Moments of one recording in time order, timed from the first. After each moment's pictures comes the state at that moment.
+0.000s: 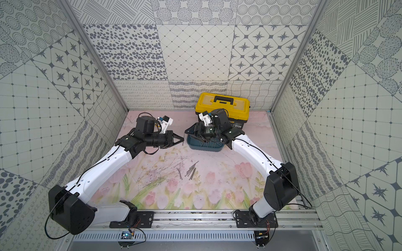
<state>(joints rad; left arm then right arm) -0.38 1.33 1.18 -0.46 0.67 -0.67 0.56 1.56 1.35 -0.28 -0.71 0.97</state>
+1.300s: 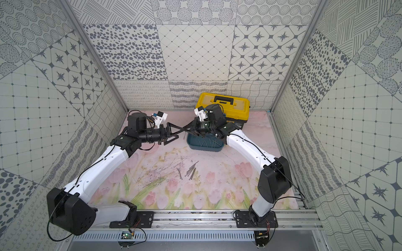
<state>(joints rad) -0.27 1.31 1.17 -0.34 0.84 -0.79 0.57 1.67 1.53 -0.35 -0.67 0.93</state>
